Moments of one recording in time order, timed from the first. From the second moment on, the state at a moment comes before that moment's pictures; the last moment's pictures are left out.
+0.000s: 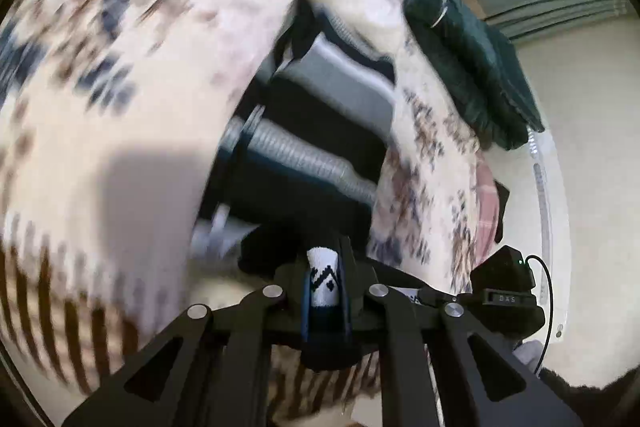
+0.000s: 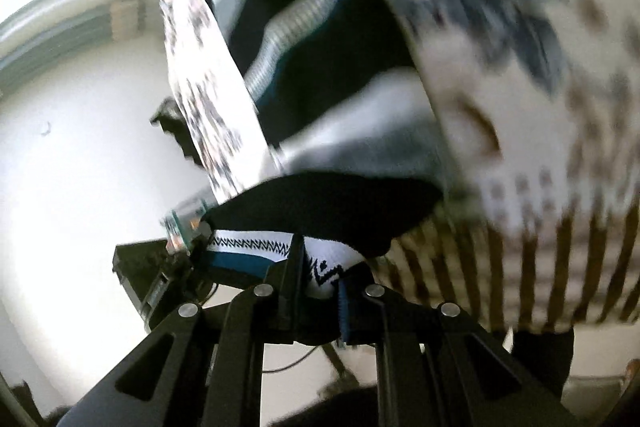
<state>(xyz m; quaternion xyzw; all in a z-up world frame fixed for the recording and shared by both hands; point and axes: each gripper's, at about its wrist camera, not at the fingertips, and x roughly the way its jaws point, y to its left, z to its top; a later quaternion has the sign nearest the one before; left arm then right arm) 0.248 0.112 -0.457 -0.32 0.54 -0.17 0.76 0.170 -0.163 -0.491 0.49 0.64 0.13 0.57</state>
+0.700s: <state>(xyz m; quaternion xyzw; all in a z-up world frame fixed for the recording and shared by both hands) 0.547 0.109 -0.500 -0.31 0.53 -0.16 0.78 0.524 -0.228 -0.497 0.51 0.56 0.04 0.65</state>
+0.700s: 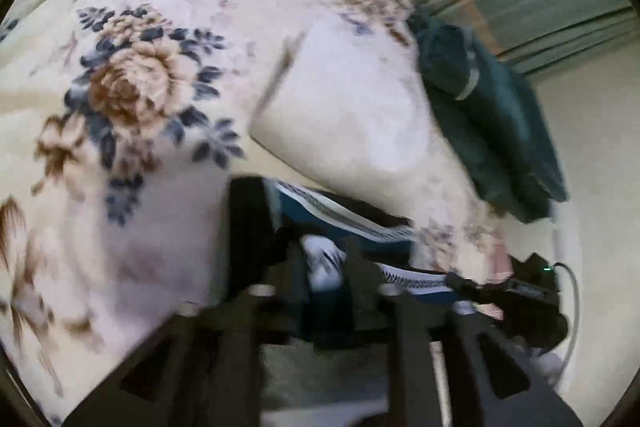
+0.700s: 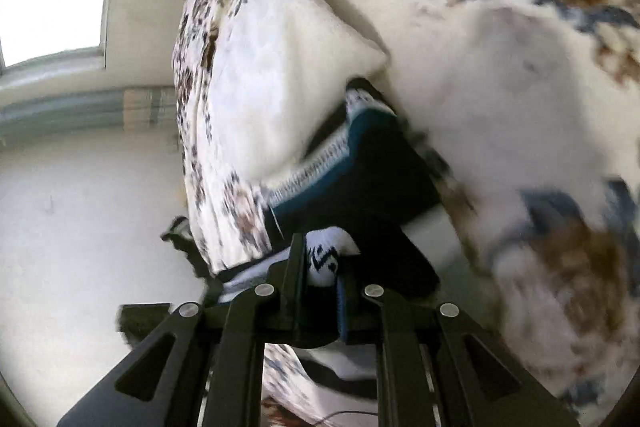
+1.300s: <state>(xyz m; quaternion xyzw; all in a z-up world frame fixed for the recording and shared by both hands) 0.359 0.149 -0.540 -0.40 0.55 -0.13 0.72 0.485 -0.281 -0.518 0.37 0.64 0.04 0.67</state>
